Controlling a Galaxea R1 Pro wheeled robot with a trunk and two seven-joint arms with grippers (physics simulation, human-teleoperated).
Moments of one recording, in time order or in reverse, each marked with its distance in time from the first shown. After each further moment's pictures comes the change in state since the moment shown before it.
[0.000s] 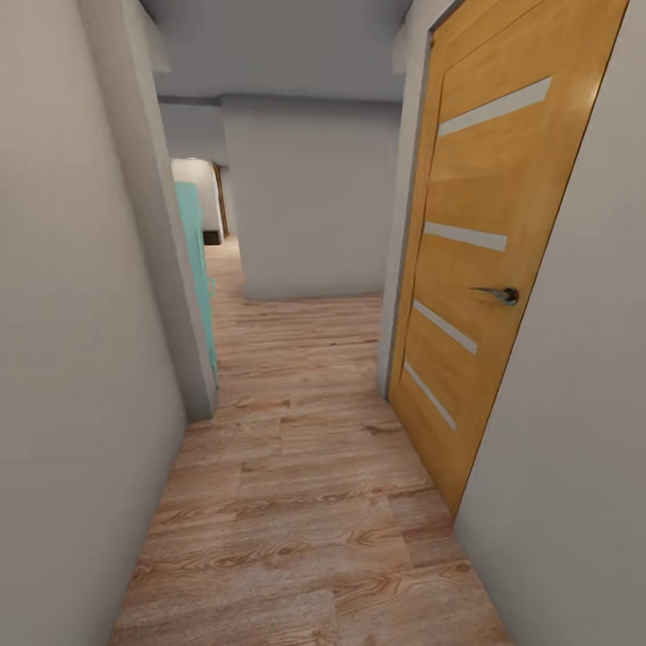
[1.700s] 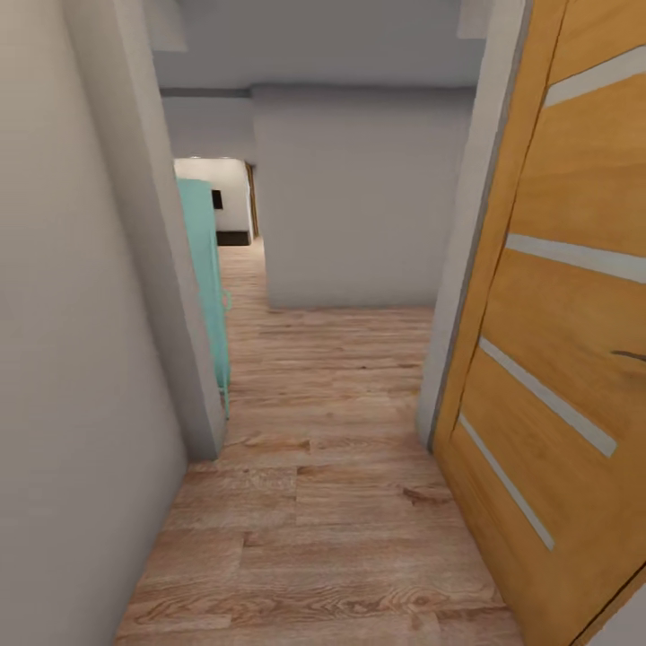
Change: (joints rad) left arm 0.000 0.000 0.000 0.000 0.000 0.000 0.001; right arm 0.000 -0.001 0.000 0.000 -0.001 0.000 0.006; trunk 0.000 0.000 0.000
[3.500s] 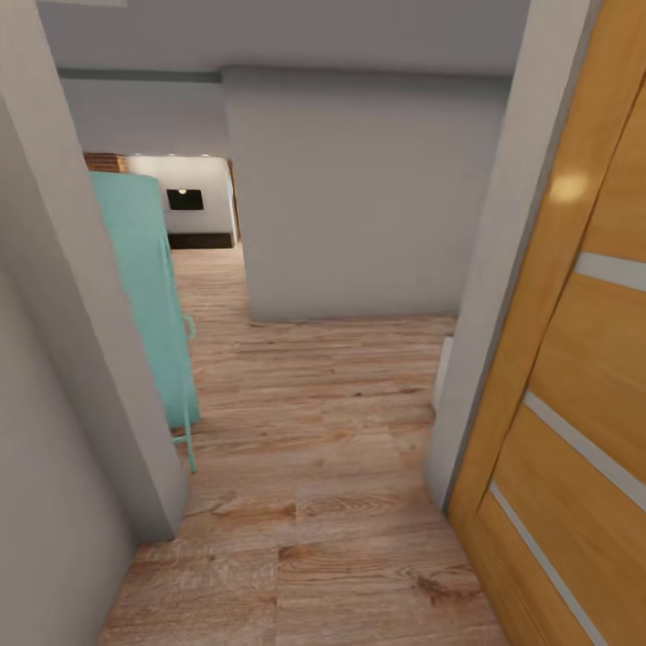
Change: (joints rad) left arm 0.000 0.000 0.000 0.000 0.000 0.000 0.000; right arm 0.000 0.001 0.000 0.000 -0.001 -0.001 -0.001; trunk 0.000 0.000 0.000
